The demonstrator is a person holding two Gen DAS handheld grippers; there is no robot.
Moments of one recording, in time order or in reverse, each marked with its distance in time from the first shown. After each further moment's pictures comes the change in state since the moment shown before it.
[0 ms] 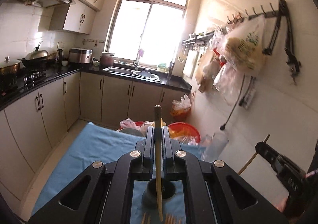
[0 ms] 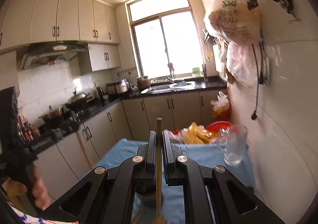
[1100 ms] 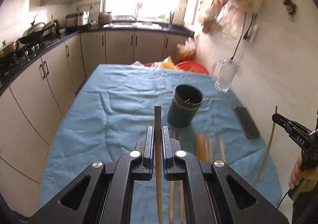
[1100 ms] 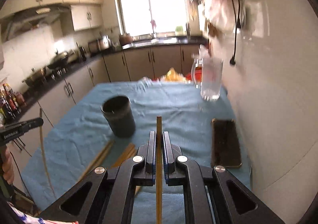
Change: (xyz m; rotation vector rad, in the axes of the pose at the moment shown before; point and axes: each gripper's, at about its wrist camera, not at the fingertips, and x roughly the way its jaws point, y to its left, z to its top) left arm -0.060 0.060 -0.143 0.120 0.330 0.024; right arm -0.060 -0.041 -0.133 -0.020 0.272 -0.147
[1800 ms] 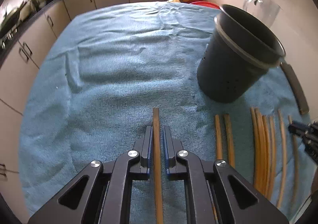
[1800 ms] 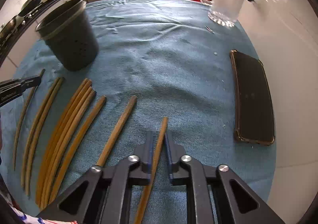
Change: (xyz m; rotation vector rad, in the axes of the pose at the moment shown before) left arm 0.215 0.017 -0.017 0.109 0.409 0.083; right arm 0.176 -0.014 -0.059 -0.052 0.581 -0.097
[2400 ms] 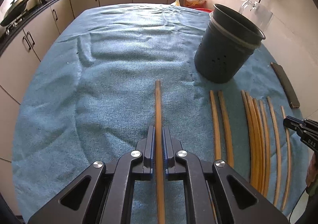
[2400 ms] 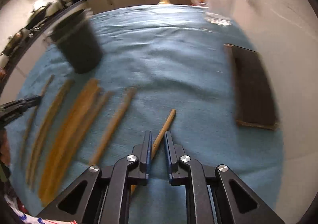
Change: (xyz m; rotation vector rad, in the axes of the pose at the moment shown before) left arm -0.020 0.015 -0.040 -0.071 -0.033 -0.064; right arm -0.014 -0.026 -0.030 0.084 -0.061 0.049
